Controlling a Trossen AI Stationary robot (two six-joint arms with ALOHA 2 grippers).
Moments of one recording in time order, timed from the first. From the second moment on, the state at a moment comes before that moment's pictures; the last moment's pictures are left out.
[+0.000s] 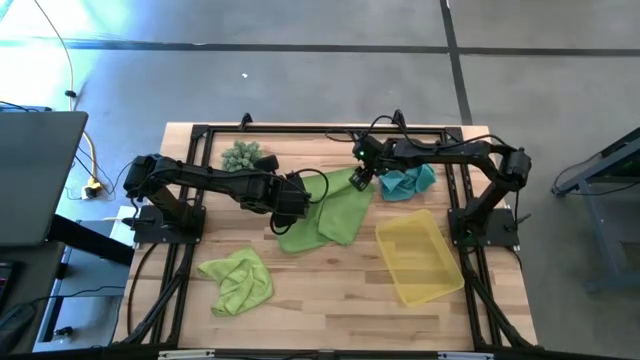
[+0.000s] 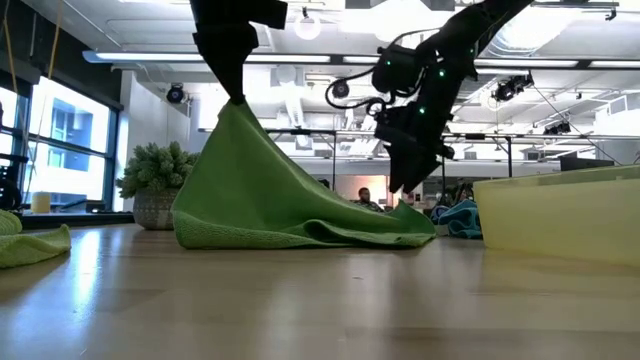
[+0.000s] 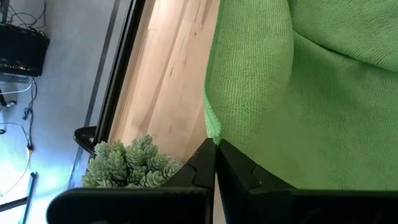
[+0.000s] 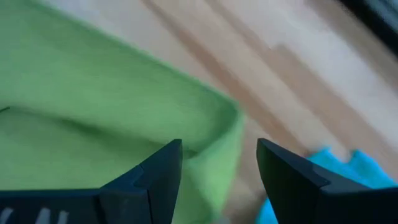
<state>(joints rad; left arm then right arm) 0.01 1.67 1.48 -1.26 -0.62 -0.36 -0.39 1.66 1.07 -0.52 0.15 0.29</state>
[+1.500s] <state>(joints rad) 0.01 1.50 1.48 -1.27 -0.73 -0.50 -0.38 1.39 1.07 -0.60 0.25 -0.11</state>
